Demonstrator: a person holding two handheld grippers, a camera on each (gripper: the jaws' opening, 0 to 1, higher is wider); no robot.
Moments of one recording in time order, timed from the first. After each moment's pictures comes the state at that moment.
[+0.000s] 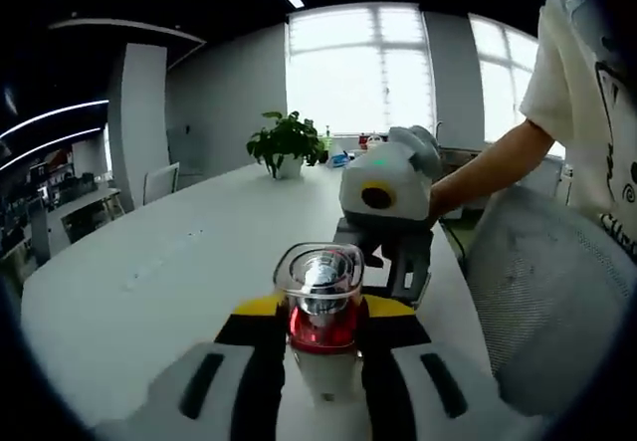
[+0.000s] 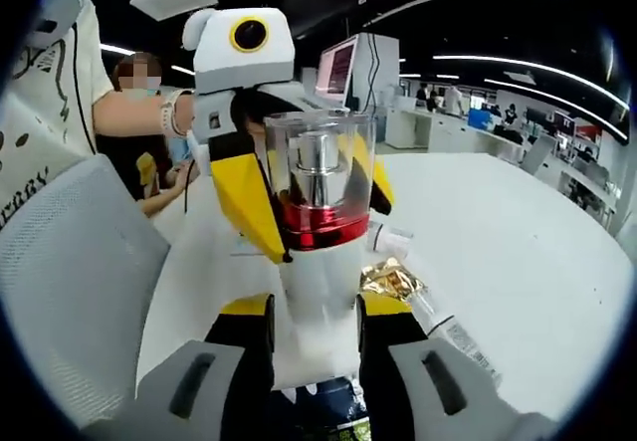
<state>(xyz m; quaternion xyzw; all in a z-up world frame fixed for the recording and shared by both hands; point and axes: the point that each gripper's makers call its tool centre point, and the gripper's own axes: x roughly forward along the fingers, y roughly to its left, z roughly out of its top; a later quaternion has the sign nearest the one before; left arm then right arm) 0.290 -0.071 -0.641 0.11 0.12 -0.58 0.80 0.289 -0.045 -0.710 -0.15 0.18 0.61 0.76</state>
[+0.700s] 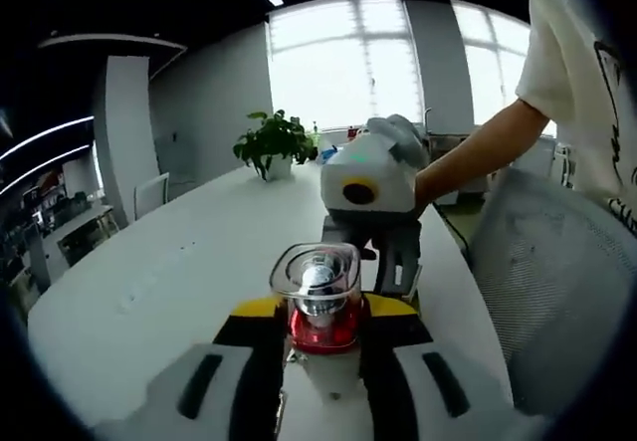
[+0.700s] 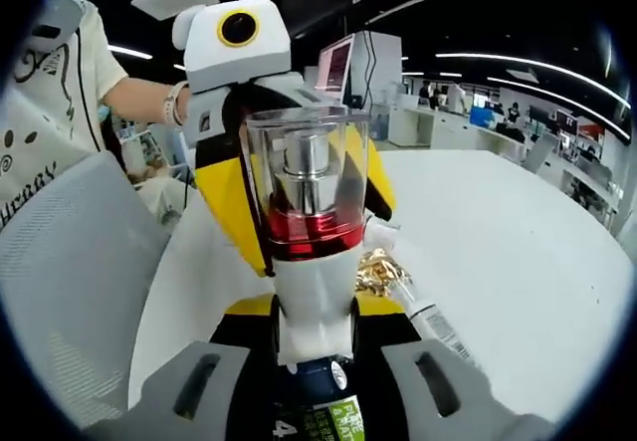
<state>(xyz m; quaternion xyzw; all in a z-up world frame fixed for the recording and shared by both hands) 0.294 -0.091 -0.640 0.16 0.10 -0.60 0.78 0.294 -0.064 -0.706 -0.16 0.19 0.61 0.75</state>
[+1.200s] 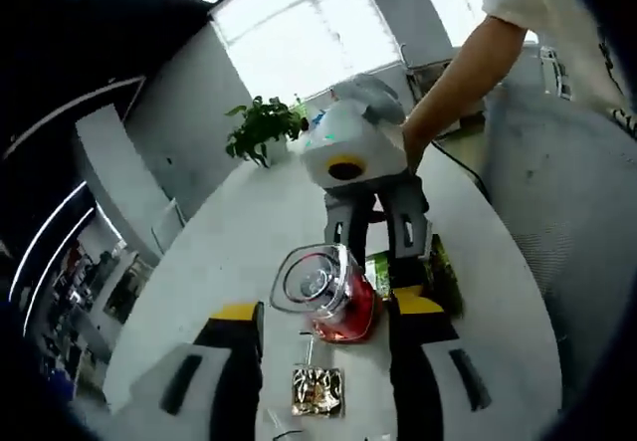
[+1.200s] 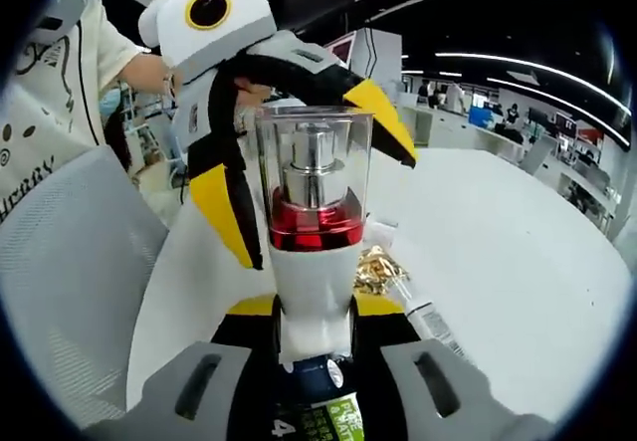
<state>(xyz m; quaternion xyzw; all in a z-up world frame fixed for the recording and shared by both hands) 0.309 -0.070 -0.634 0.37 0.05 -0.55 0.75 0.296 -0.068 -0.708 -0.18 0.19 0.61 0.75</state>
